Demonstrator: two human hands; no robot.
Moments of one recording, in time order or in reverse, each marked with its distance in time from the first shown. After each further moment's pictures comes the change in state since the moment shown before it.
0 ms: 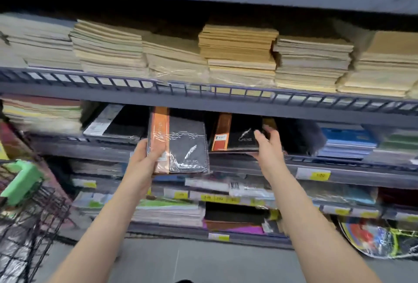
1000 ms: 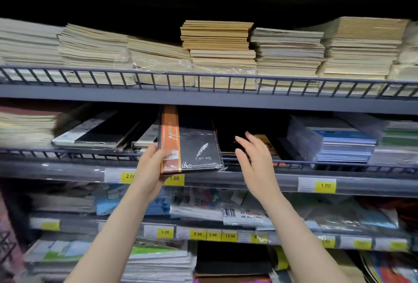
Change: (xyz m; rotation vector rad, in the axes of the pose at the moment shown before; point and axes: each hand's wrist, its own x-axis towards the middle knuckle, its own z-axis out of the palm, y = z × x) left_hand 0.017 -0.045 0.050 -0.043 -0.118 0.203; right_hand 0.009 0.073 -0.022 -0.714 -0.029 -0.831
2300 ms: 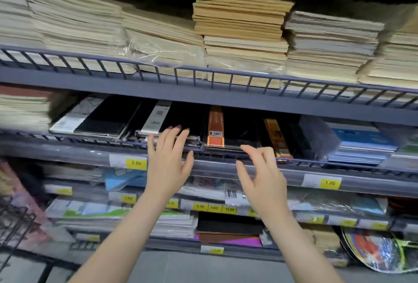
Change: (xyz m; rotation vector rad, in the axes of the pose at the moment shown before) left_hand 0.030 -0.033 -0.006 1.439 0.080 0.618; right_hand -0.012 -0.029 -0.007 -0.187 -0.010 -0.015
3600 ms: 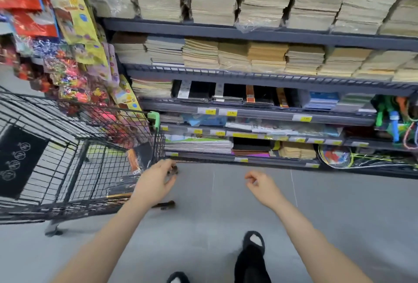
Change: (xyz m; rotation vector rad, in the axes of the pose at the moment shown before) left_hand -0.194 -0.078 -0.474 -0.185 -0.650 -0.206; right_hand -0.172 -0.321 -0.211 0.100 -0.785 0.581
